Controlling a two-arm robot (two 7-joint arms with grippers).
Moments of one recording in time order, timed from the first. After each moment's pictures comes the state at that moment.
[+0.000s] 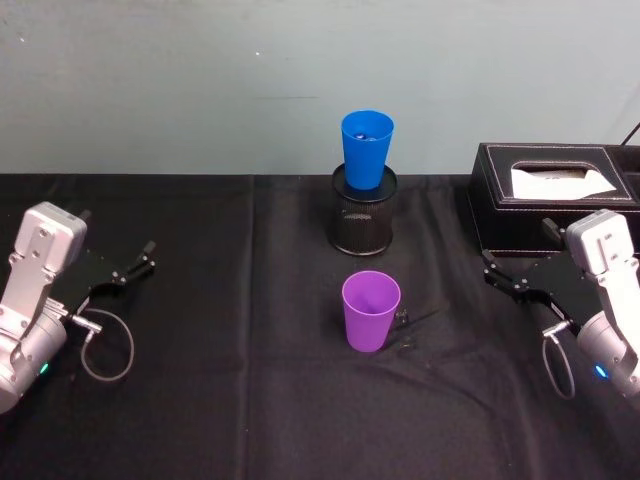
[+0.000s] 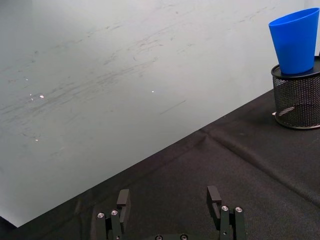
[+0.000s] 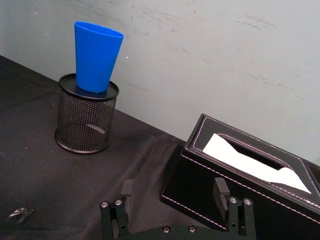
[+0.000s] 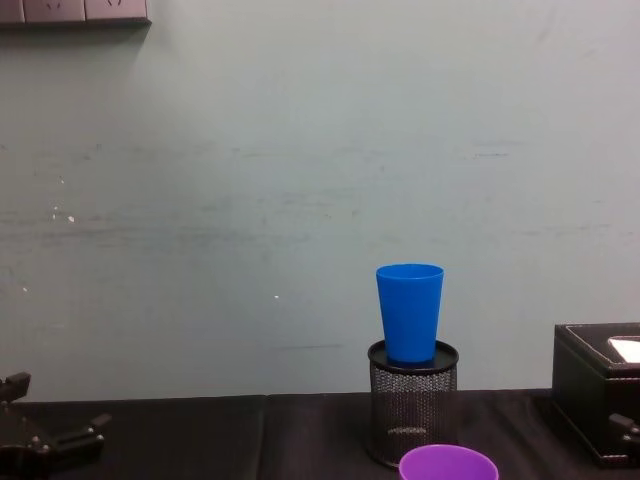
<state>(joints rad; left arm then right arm) -0.20 0.60 0.45 -1.41 -0.25 -0.12 0.03 0.20 0.60 -0.45 -1.41 0.25 -0.12 -0.03</state>
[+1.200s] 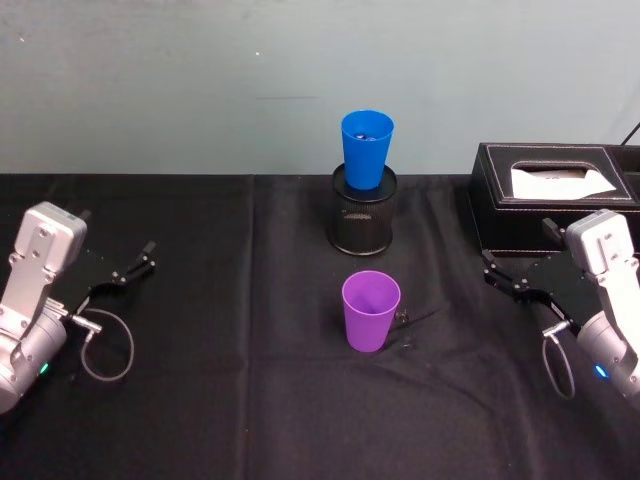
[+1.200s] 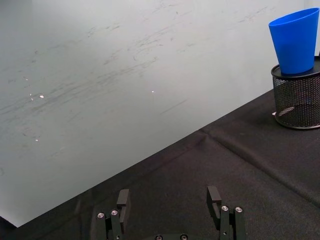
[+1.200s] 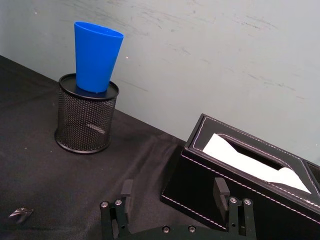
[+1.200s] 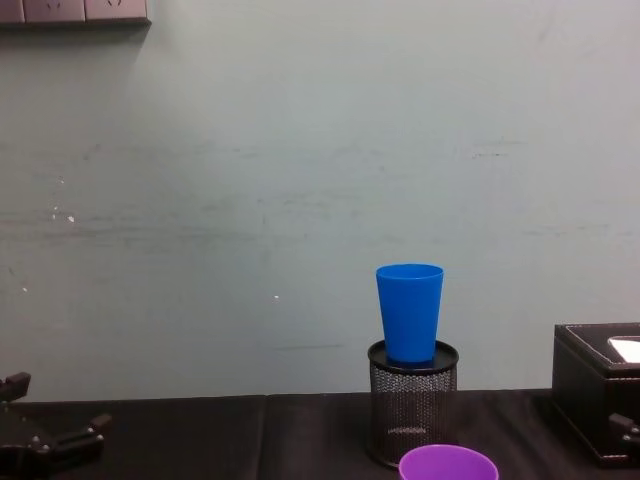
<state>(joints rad) -0.20 0.60 0.45 -1.41 -0.25 -0.12 0.03 0.20 0.60 -0.45 -1.41 0.25 -0.12 -0.03</state>
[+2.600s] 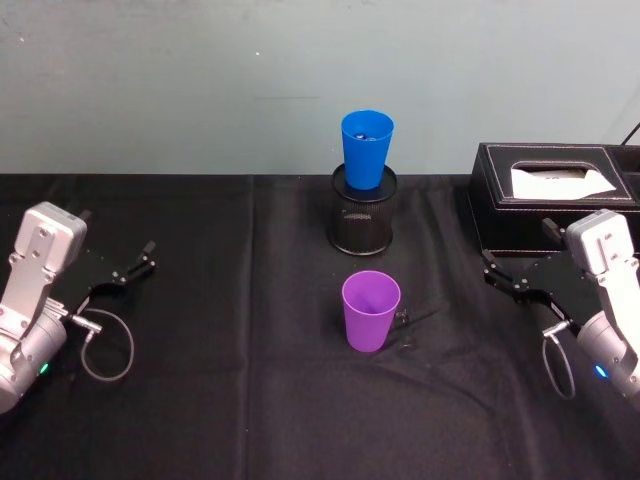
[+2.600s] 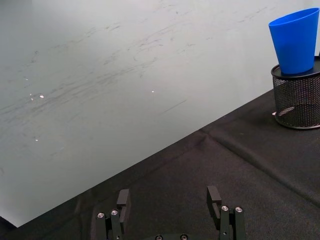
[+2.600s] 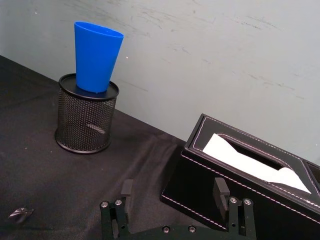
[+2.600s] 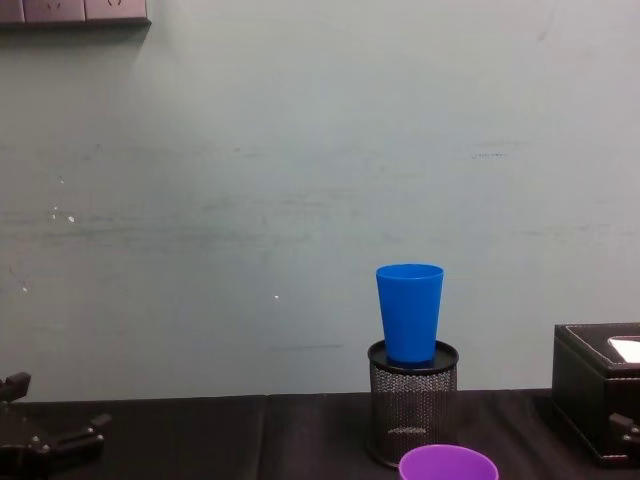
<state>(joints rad) -0.20 0.60 0.45 -1.41 -0.25 -0.12 0.03 0.20 0.60 -0.45 -1.41 0.25 -0.12 -0.03</state>
